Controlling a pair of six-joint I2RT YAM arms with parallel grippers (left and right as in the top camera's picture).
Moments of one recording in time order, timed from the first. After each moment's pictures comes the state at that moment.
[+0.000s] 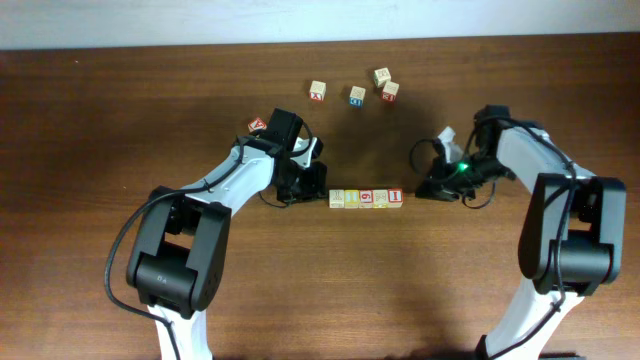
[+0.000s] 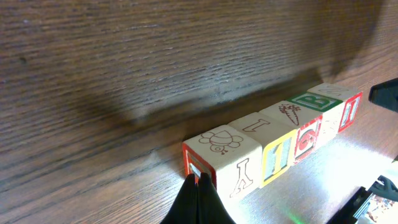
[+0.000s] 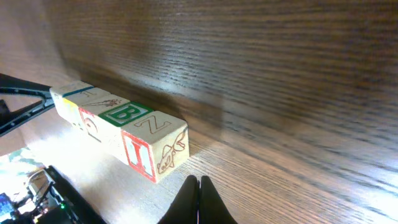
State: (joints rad) left arm -0.38 2.05 1.34 -0.61 0.54 -0.36; right arm -0.12 2.04 1.33 -0.95 -0.67 -0.11
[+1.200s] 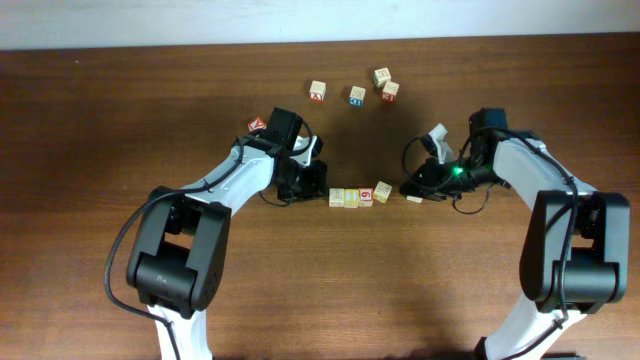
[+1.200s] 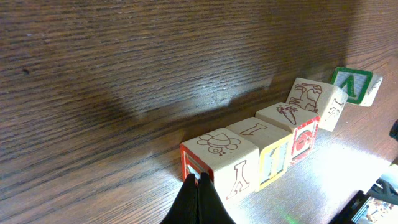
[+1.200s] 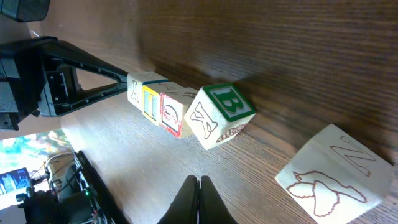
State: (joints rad) left arm -0.38 2.05 1.34 -0.59 0.54 -0.37; right arm -0.07 1.94 1.22 -0.83 -0.84 -0.13
